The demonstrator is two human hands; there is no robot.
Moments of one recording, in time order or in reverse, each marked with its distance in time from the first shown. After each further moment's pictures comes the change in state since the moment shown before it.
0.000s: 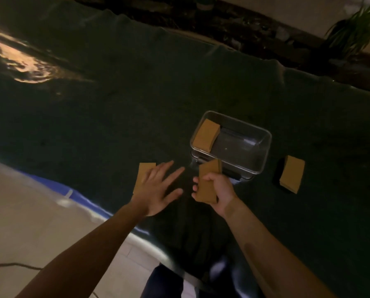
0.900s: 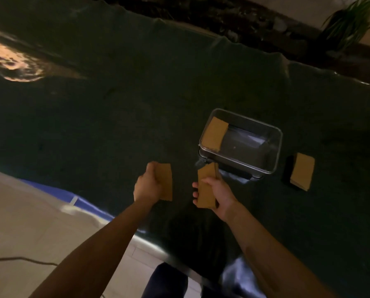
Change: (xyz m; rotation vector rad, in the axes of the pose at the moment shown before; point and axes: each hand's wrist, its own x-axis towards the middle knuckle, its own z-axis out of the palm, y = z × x) left_hand 0.017 -0.040 -0.014 -0.408 0.032 -0.680; right_hand 0.030 0.023 0.029 -0.125 0.043 0.016
